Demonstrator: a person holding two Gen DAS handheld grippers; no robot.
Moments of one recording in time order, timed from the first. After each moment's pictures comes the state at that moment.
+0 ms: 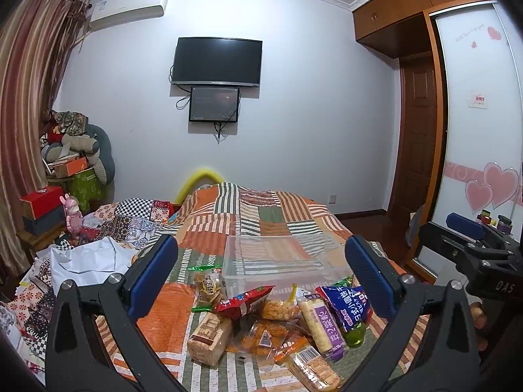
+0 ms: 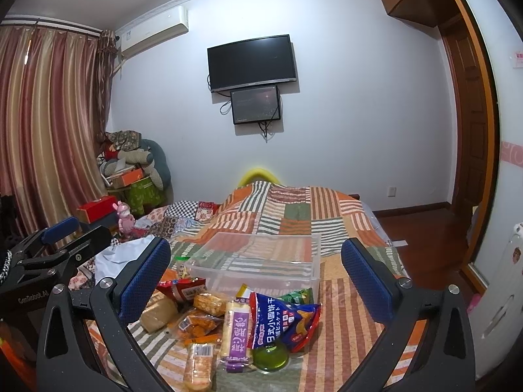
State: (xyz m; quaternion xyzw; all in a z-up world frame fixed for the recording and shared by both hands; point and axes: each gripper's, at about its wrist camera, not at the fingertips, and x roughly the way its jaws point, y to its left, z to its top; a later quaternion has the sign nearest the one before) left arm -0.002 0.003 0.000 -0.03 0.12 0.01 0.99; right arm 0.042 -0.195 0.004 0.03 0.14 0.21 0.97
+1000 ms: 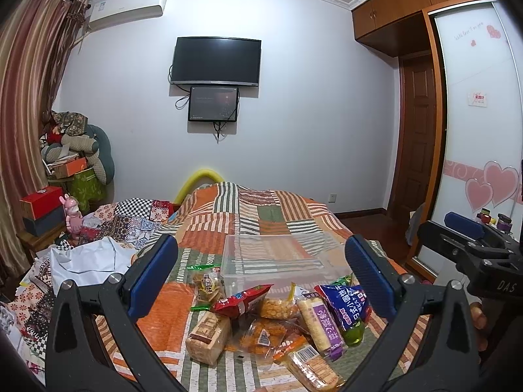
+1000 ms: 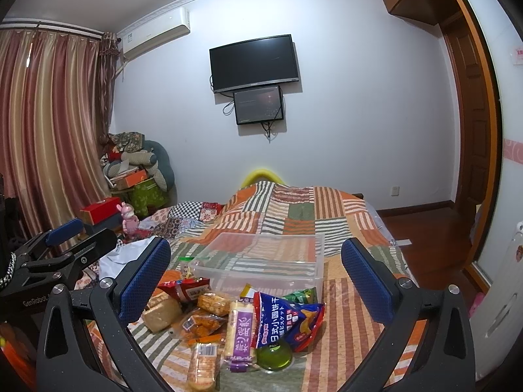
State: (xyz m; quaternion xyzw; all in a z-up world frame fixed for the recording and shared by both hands) left arm -0.003 0.002 -0.002 -0.03 0.12 0.01 0.99; right arm 0.040 -0.195 0.003 0.03 0.14 0.21 0.97
